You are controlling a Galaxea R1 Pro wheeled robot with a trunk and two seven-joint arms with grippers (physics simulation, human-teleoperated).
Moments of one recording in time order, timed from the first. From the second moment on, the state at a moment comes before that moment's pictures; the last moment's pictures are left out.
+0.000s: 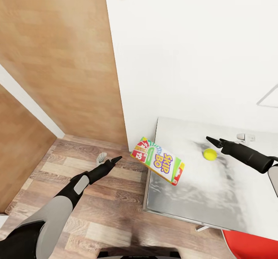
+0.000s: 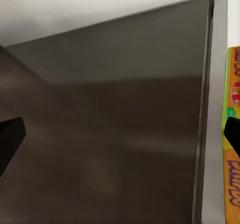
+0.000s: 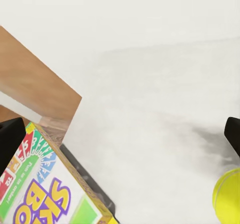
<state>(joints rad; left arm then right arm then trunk) -0.87 0.01 0.20 -0.34 0.49 0.35 -0.73 -0.49 -0.42 -0.24 -1.61 -0.66 0.74 0.40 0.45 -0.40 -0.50</state>
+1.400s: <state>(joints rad) -0.87 0.01 0.20 -0.34 0.49 0.35 -0.84 -0.49 -0.42 -0.24 -1.61 -0.66 0.74 0.40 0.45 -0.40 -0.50</state>
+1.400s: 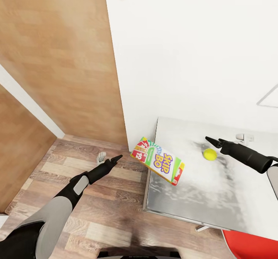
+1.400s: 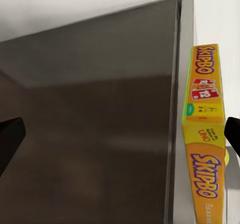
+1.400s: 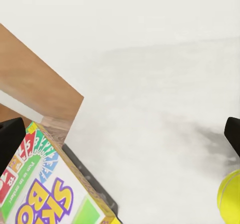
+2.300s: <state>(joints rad) -0.87 0.01 0.20 -0.34 0.49 0.35 -0.85 -0.49 -0.42 -0.24 -1.61 -0.66 0.74 0.40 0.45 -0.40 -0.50</state>
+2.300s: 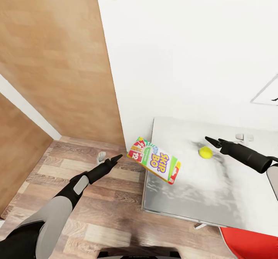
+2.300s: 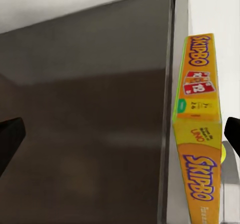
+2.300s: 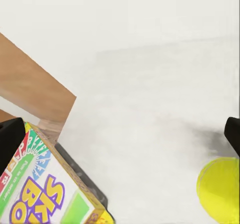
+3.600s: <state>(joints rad) -0.88 -0.01 0.20 -0.34 0.49 0.36 -0.90 -0.49 -0.40 -0.23 -1.61 -0.66 0.74 0.41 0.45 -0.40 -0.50</state>
